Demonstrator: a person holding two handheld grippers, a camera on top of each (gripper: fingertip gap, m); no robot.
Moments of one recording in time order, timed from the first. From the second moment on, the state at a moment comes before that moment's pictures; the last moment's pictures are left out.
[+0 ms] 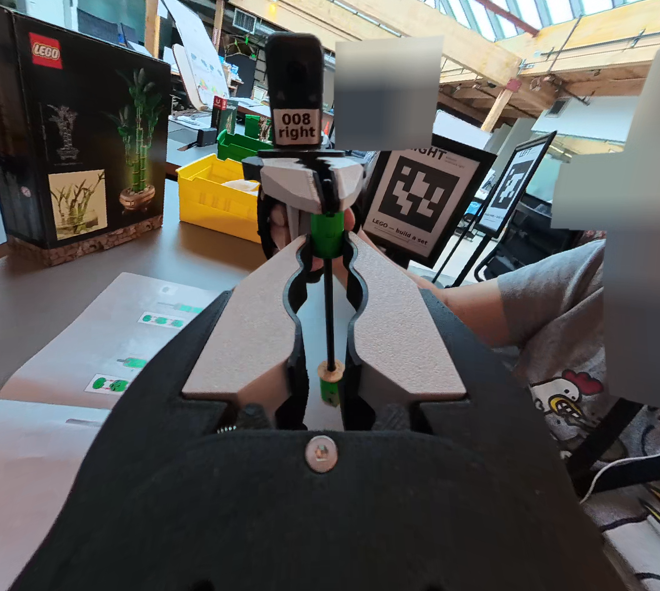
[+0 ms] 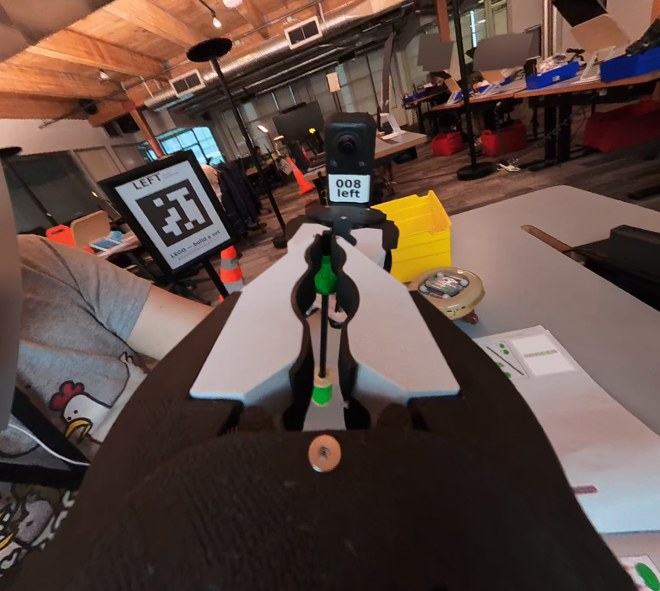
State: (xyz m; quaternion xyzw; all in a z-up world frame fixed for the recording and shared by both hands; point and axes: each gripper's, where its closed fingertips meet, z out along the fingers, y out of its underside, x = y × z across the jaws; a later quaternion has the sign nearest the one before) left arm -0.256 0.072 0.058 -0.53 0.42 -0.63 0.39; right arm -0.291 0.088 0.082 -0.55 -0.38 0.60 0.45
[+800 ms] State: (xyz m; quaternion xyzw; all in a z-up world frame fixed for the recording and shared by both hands) left arm -0.273 0.042 -0.058 -0.61 0.54 -0.48 0.34; right arm -0.298 0.055 -0.004 -0.58 -0.46 0.51 0.44
